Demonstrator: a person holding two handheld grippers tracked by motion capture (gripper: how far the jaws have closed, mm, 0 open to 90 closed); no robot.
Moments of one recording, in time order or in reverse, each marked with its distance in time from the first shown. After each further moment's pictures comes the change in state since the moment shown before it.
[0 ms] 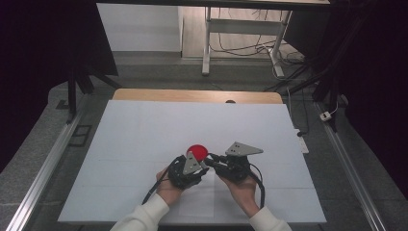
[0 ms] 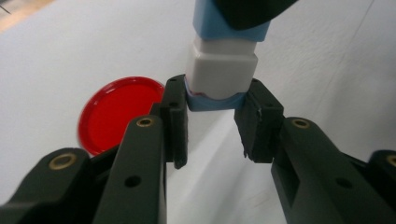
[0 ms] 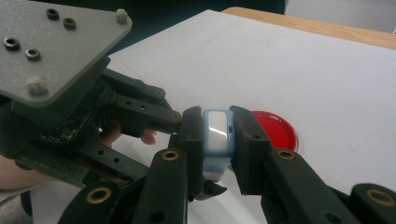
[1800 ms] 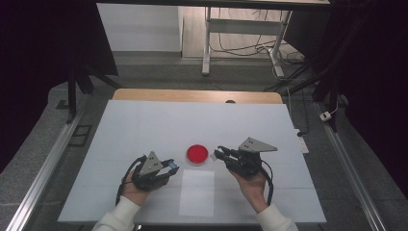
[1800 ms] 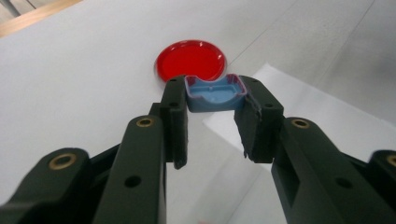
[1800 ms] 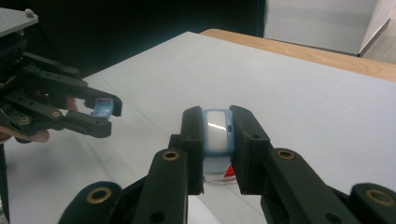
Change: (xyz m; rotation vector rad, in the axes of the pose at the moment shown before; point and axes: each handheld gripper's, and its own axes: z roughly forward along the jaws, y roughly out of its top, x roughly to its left) left arm 0.046 -0.052 -0.078 -0.058 0.003 -0.116; right arm -0.019 0.007 -0.024 -0.073 -0.060 0.004
